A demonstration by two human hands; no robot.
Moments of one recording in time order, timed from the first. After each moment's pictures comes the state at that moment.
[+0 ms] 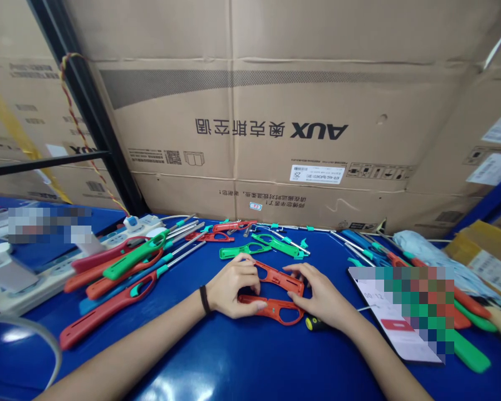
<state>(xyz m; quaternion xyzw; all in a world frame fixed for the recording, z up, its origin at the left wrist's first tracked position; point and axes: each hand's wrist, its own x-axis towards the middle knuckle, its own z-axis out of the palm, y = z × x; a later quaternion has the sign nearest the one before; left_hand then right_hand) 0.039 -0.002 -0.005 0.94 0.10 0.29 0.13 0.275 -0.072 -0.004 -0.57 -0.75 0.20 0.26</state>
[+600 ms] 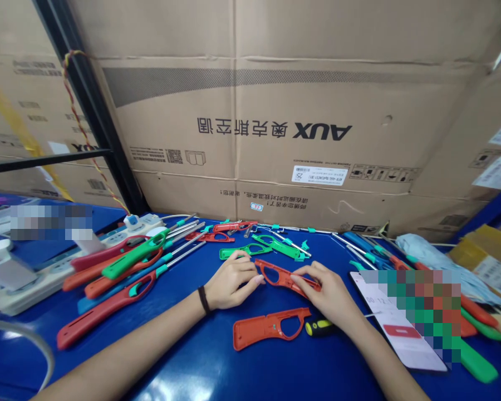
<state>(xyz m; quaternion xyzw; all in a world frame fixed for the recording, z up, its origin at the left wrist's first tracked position) 0.039 0.000 -0.002 0.94 0.17 0.28 0.08 0.276 -0.068 0.000 -0.61 -0.70 0.14 0.34</state>
